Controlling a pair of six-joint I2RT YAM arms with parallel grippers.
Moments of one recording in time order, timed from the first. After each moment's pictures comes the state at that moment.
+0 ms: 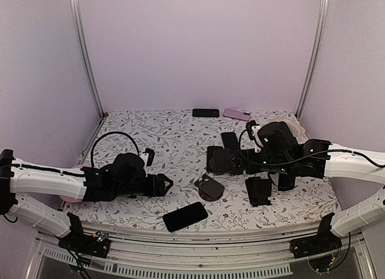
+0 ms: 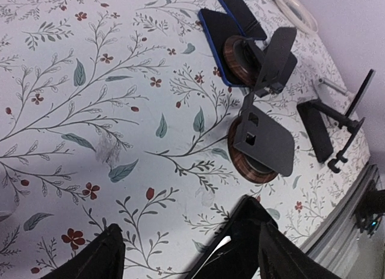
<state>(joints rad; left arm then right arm) -0.99 1.24 0.57 0.00 -0.20 -0.77 0.96 1.24 0.92 -0.38 0.30 0.55</state>
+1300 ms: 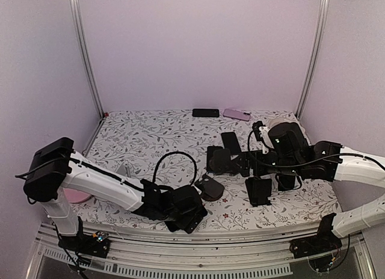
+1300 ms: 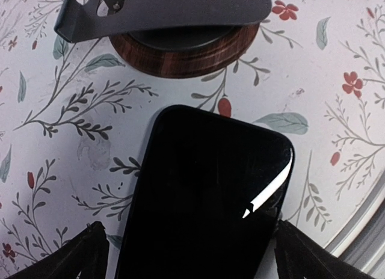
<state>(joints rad) -1.31 1.79 0.95 -0.28 -0.33 -0.48 0.96 1.14 0.89 -0.42 0.25 0.56</state>
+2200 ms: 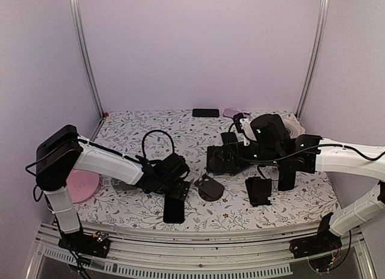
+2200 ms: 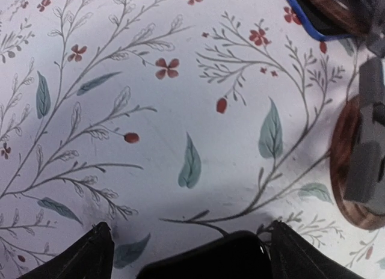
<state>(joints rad) -1.00 1.84 0.98 -0.22 -0.35 -0.53 0.96 1.32 0.98 -0.27 0.19 0.49</state>
